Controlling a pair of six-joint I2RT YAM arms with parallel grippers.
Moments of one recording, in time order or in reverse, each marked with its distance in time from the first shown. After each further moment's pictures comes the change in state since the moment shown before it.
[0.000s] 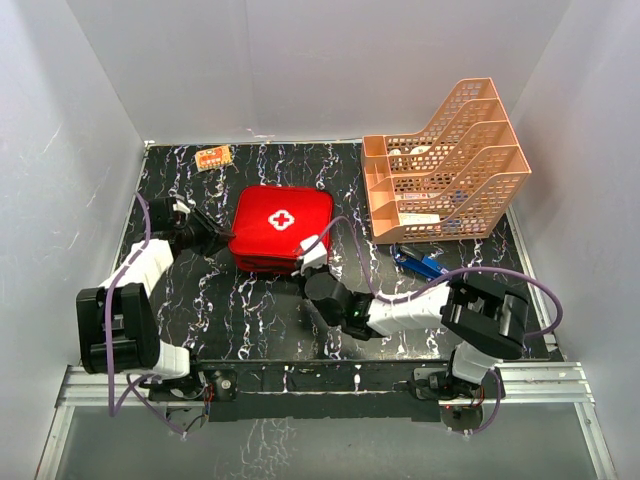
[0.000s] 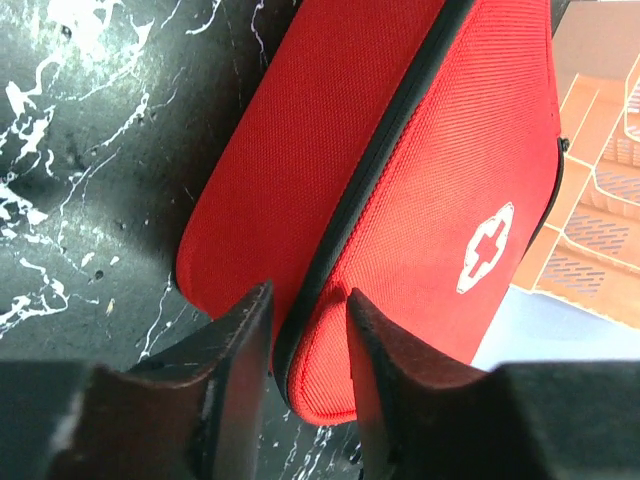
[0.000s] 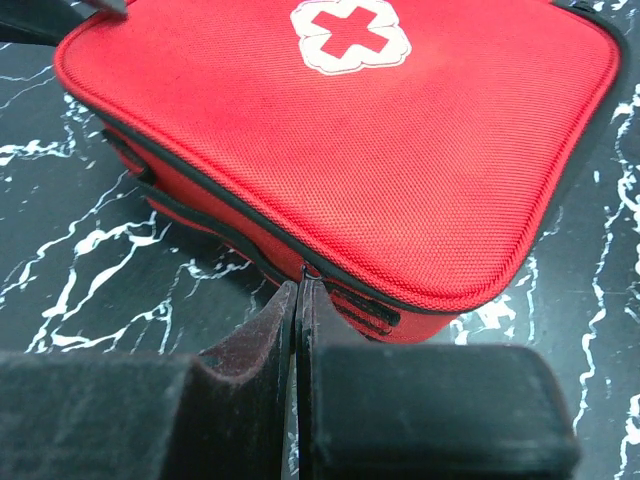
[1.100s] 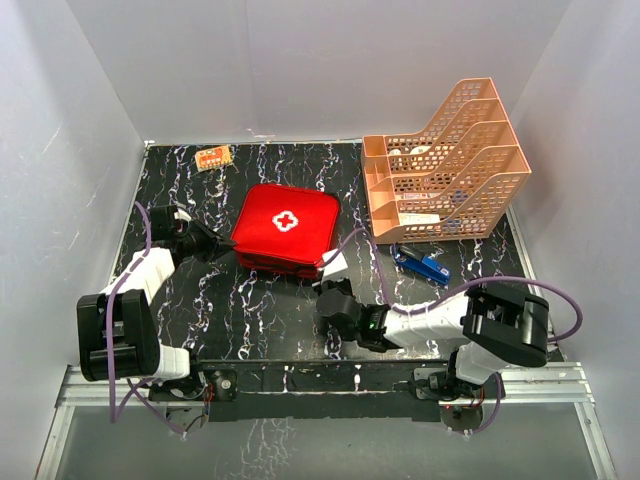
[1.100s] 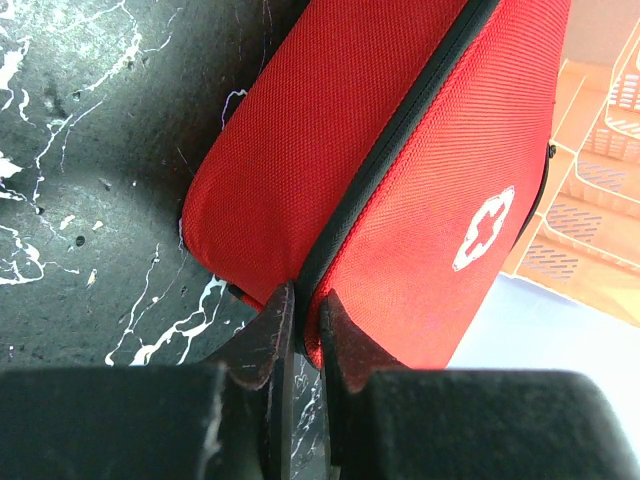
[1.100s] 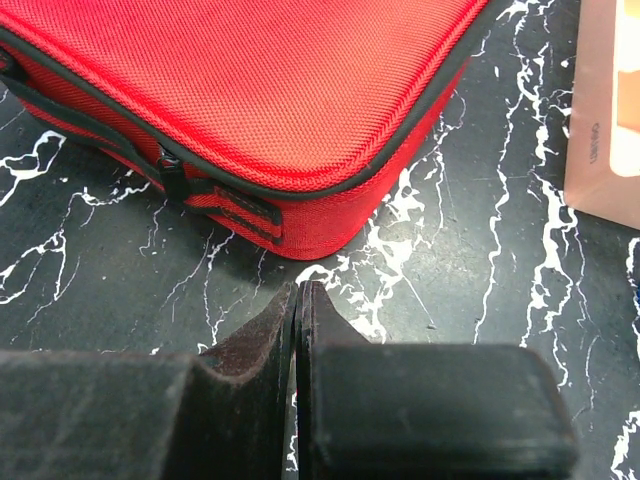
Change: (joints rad) left arm 0.005 -0.040 -0.080 0.041 0.038 -0.073; right arm 0.068 -0.109 -0.132 -0.151 0.204 0.131
